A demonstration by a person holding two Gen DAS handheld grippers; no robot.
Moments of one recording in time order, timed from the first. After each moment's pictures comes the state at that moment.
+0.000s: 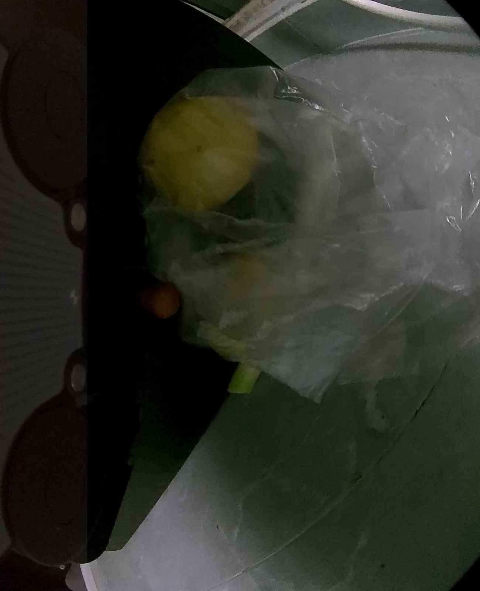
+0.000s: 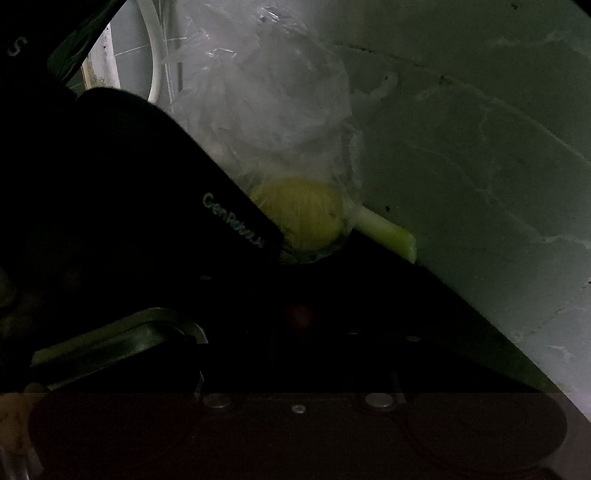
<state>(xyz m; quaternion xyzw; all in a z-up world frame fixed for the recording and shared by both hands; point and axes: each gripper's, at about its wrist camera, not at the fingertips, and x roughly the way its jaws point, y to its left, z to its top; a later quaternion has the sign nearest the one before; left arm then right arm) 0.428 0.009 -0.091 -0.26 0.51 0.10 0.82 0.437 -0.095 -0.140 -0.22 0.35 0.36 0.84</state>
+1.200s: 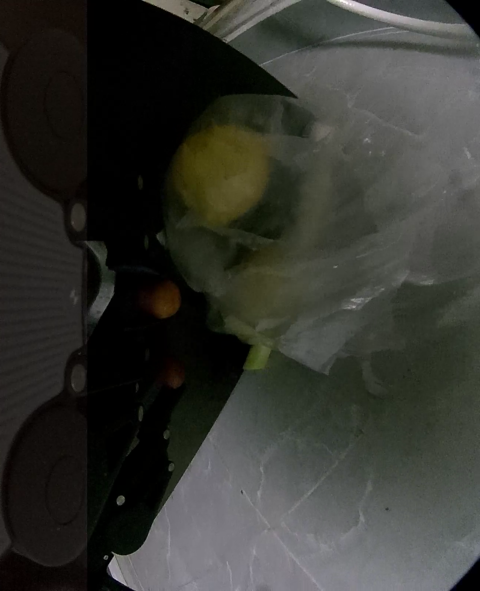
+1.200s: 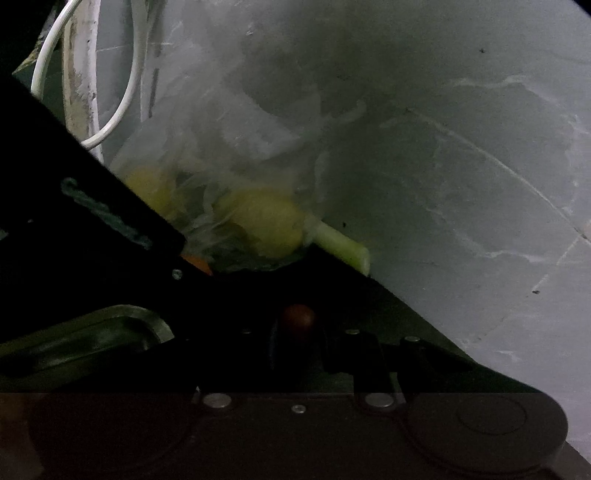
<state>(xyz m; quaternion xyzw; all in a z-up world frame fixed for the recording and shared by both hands) 0.375 0.022 -0.068 -0.25 0.49 0.06 0.83 0.419 -0.102 -0.136 -0.25 0.29 0.29 0.88</state>
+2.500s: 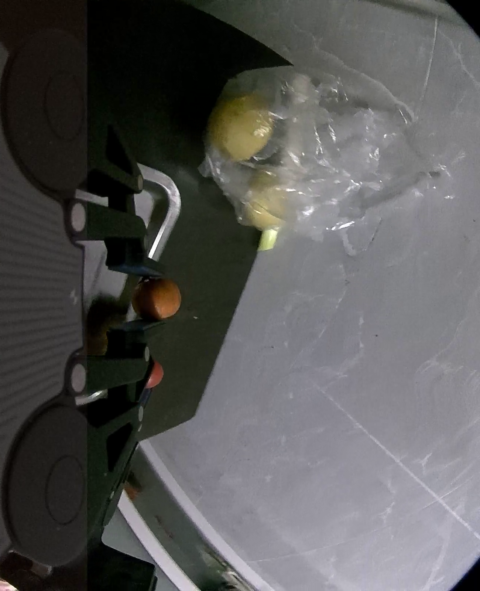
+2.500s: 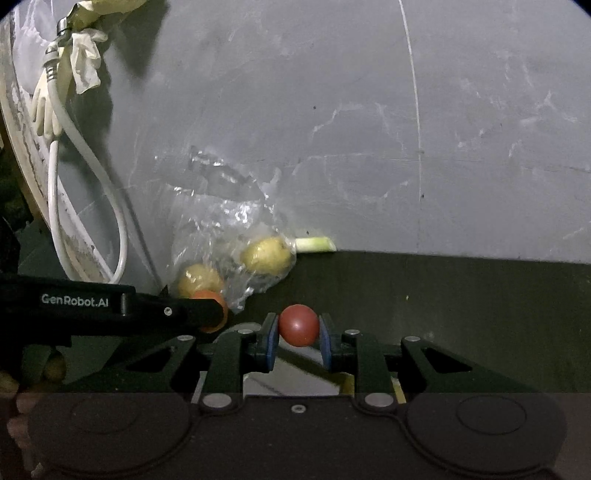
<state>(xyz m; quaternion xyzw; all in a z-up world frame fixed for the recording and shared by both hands) 0.275 0.026 -0.010 -0.25 0.41 -0.13 0.87 0.291 -0.171 -0.068 0.02 0.31 0.21 0.93</state>
